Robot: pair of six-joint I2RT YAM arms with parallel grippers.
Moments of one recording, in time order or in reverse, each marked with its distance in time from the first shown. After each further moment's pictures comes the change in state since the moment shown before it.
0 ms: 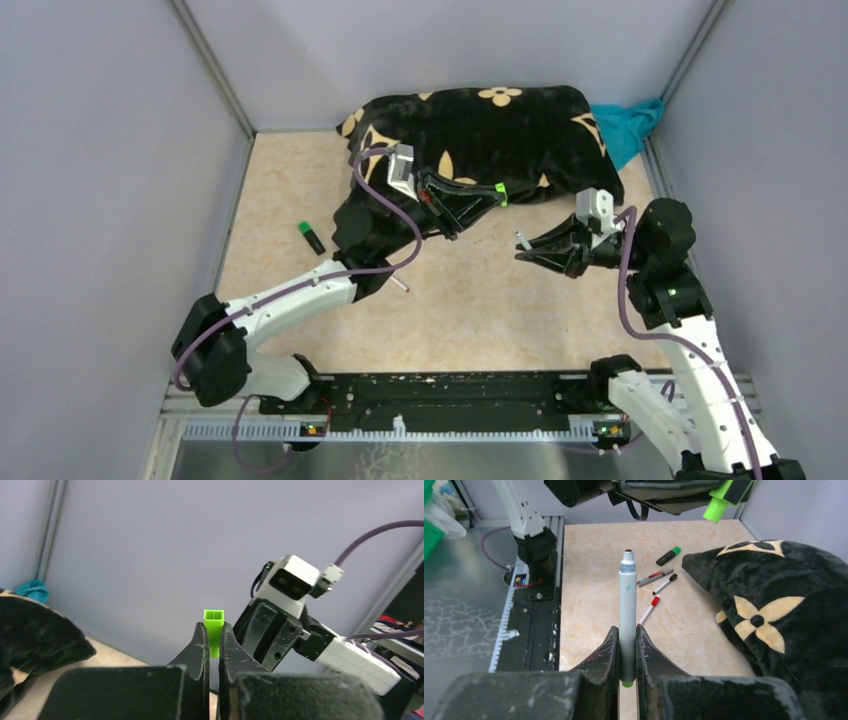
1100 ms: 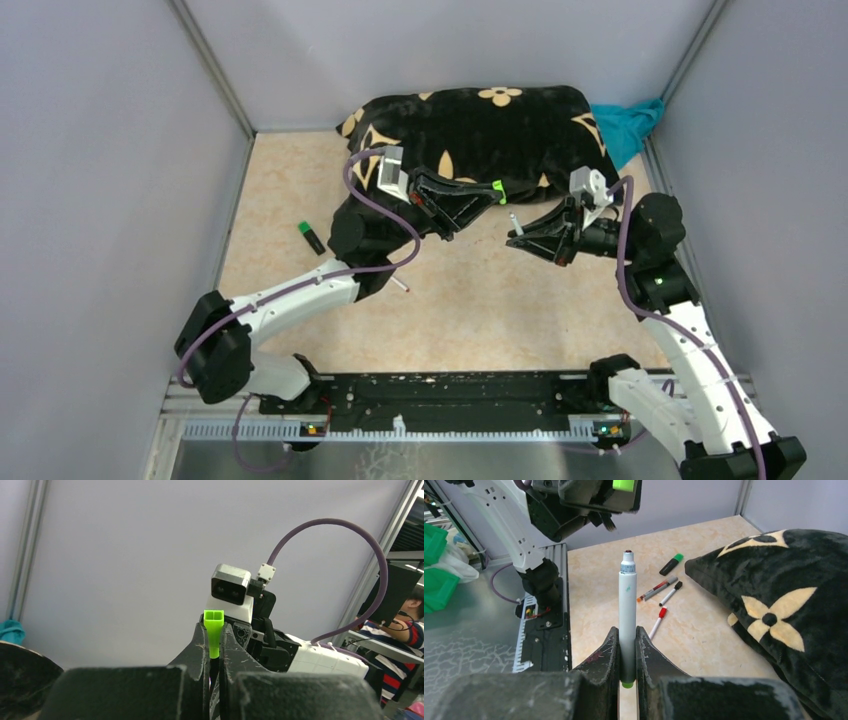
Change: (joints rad) left arm 0.000 0.033 0.000 0.195 0.045 -0.051; right arm 0.063 0.071 -0.028 0.234 0.117 0.293
